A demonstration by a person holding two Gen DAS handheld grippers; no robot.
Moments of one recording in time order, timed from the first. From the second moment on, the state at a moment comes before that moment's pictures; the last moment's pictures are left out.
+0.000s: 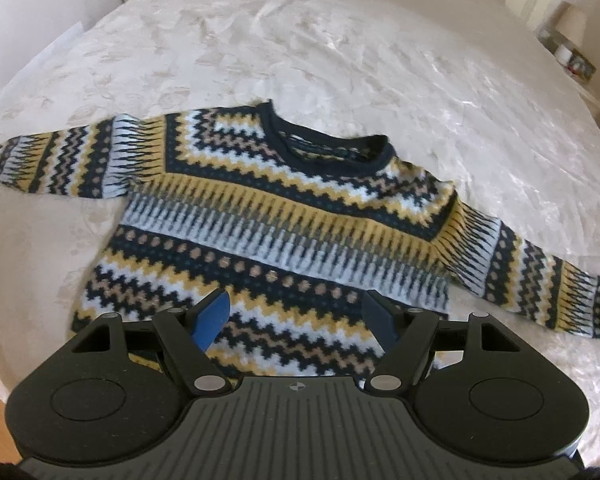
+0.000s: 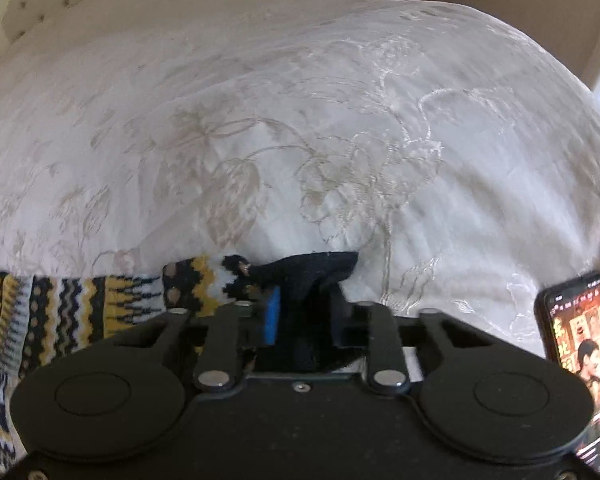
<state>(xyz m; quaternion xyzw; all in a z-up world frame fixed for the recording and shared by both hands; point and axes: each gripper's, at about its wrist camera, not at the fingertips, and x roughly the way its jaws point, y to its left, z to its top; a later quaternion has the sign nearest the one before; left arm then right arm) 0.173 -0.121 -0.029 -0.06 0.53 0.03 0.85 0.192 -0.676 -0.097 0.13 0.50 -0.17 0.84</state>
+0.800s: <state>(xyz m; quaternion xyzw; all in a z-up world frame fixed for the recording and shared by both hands) 0.168 -0.042 -0.044 -0.09 0.54 0.02 0.84 0.186 -0.560 -0.016 0.15 0.42 -0.12 0.88</state>
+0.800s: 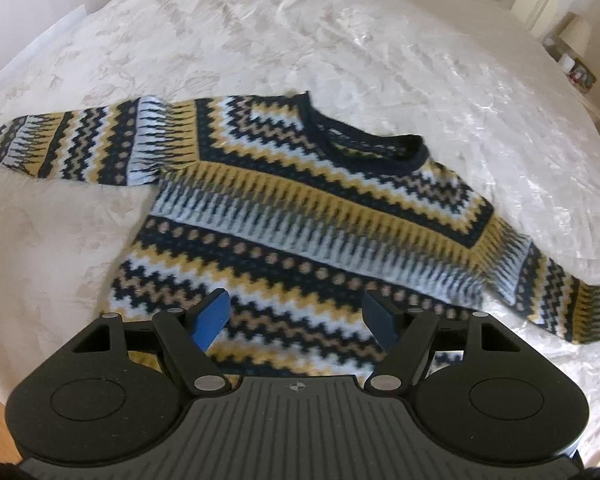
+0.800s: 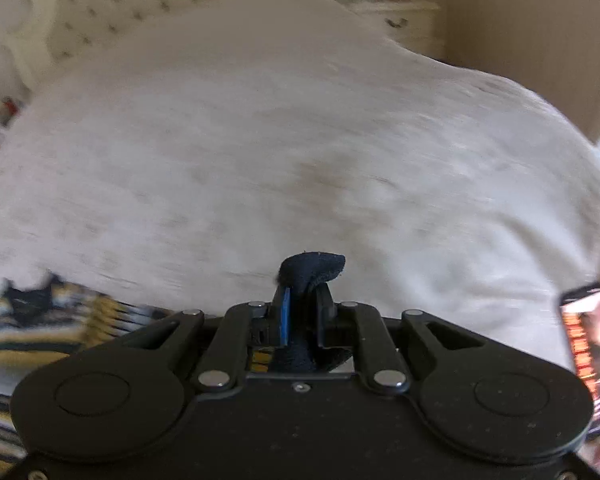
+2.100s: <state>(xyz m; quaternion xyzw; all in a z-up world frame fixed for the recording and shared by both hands) 0.197 0.165 -0.080 -0.03 0.54 0.02 0.84 0.288 -0.066 -0.092 0.15 0.43 0.16 0.87</state>
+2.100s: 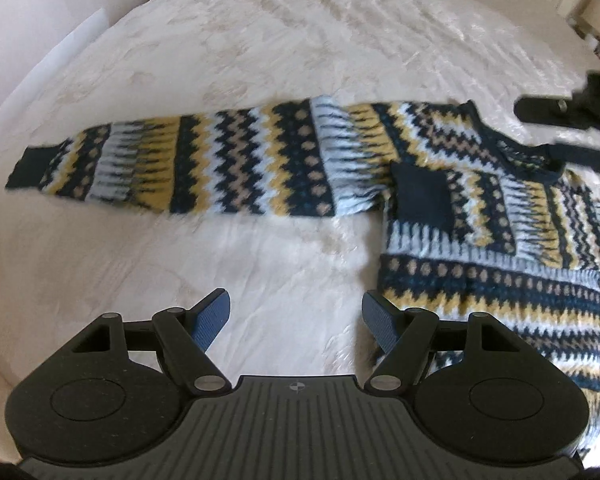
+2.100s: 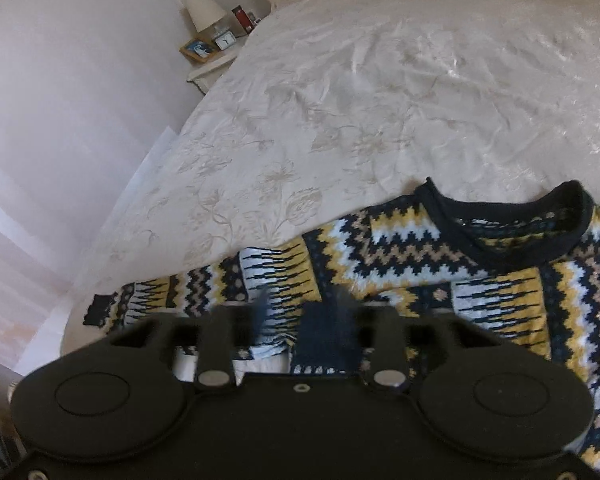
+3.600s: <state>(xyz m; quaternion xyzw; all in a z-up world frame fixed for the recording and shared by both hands) 0.316 0.041 -0.188 0.06 0.57 -0.05 0.82 0.234 -0.331 -0.168 0.21 0.48 -0.04 0.85</state>
